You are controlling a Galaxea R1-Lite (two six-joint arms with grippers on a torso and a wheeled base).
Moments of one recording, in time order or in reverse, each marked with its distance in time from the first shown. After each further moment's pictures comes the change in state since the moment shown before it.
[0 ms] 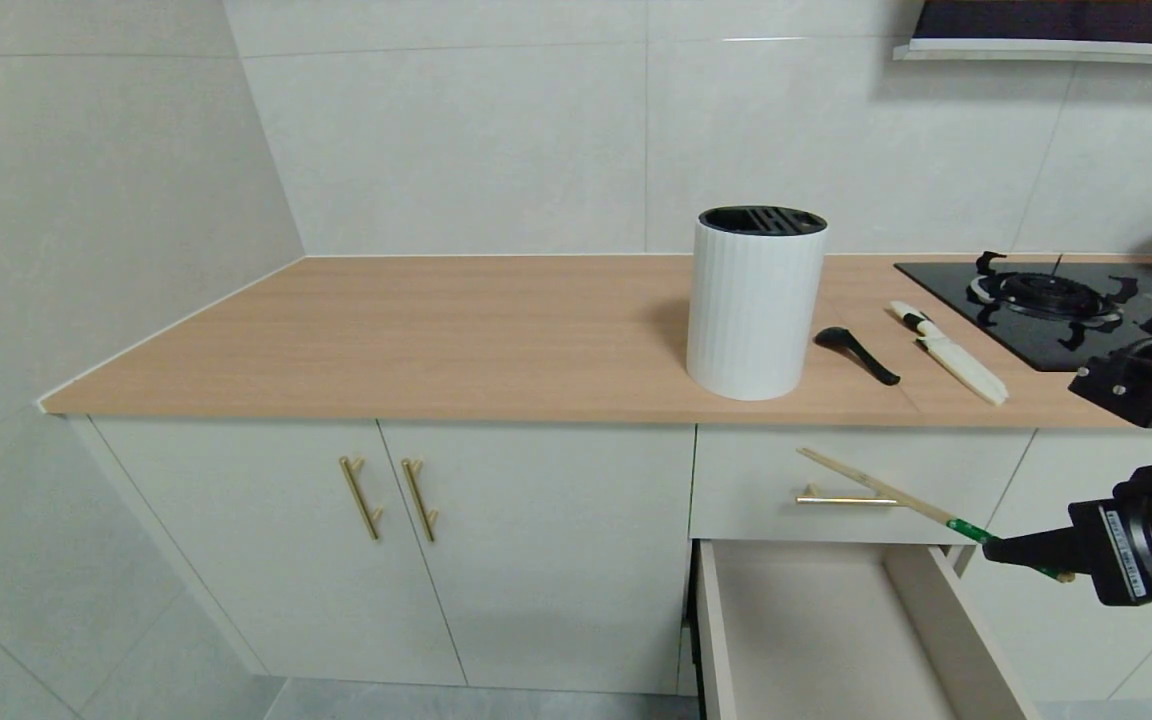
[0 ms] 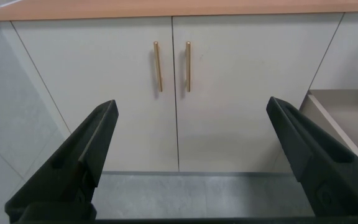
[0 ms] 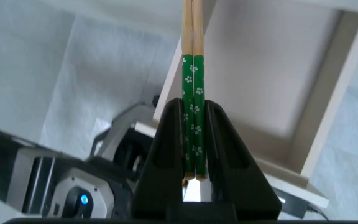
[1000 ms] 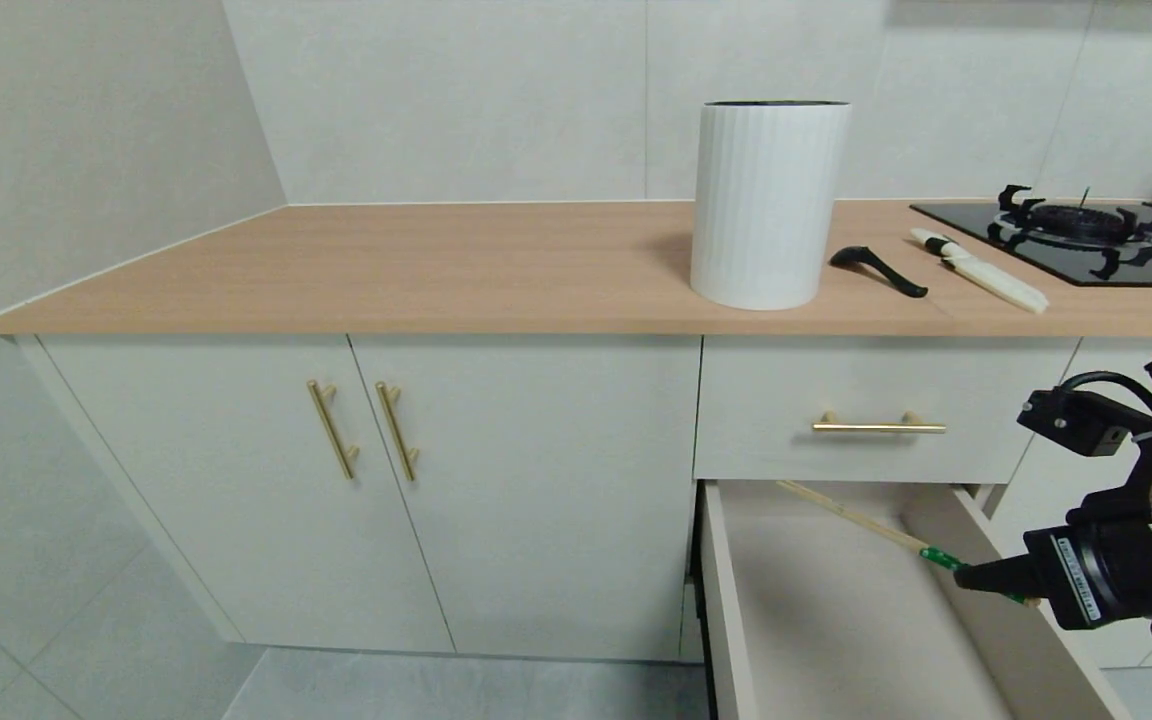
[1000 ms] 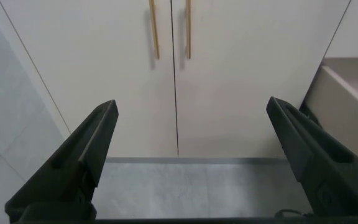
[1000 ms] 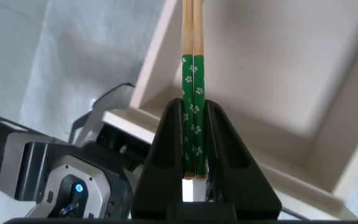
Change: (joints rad) left arm 0.001 0.000 0.000 0.001 0.000 0.000; right arm 0.037 0.067 0.043 -0.044 0.000 -0.011
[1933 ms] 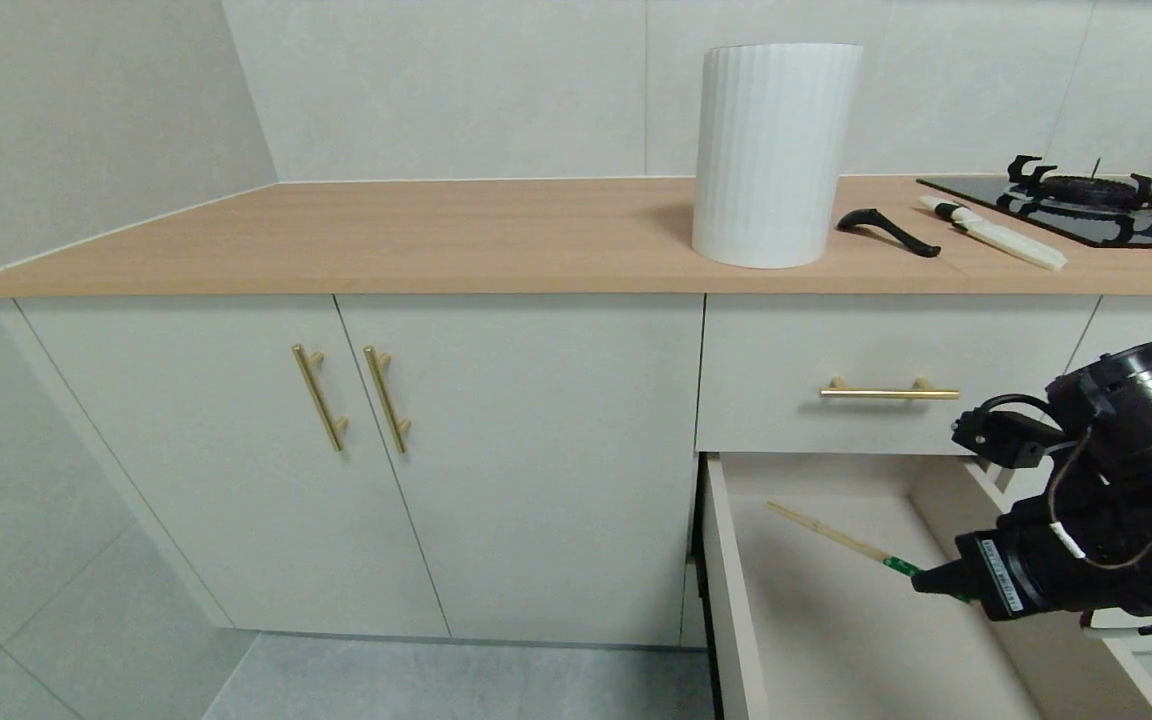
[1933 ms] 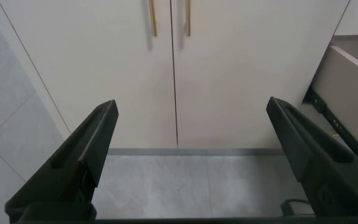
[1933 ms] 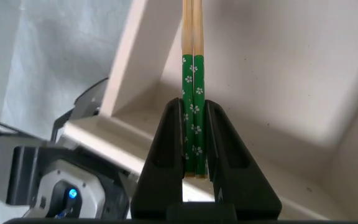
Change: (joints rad) left arm 0.000 0.000 0.000 0.000 0.000 0.000; right arm 0.010 0.159 0.006 -0.095 -0.018 0.010
